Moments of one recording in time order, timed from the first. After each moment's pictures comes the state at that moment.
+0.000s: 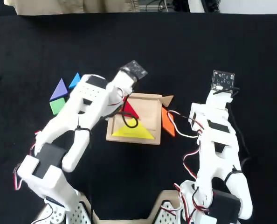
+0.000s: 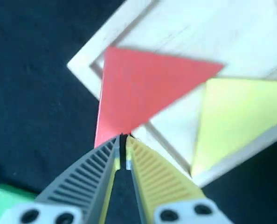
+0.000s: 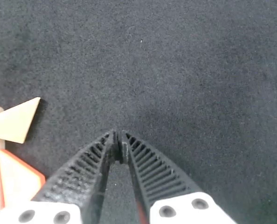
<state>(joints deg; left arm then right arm) 15.3 8.0 12.4 66.0 -27.1 16.0 -22.9 64.2 17.6 3.0</state>
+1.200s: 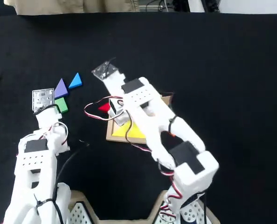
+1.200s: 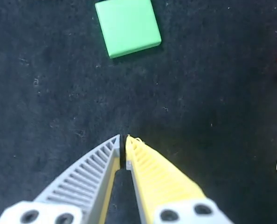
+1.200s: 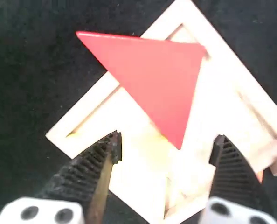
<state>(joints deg) -13.6 -46.9 73.8 43.0 -1.6 -29.5 13.5 12.0 65.6 11.5</state>
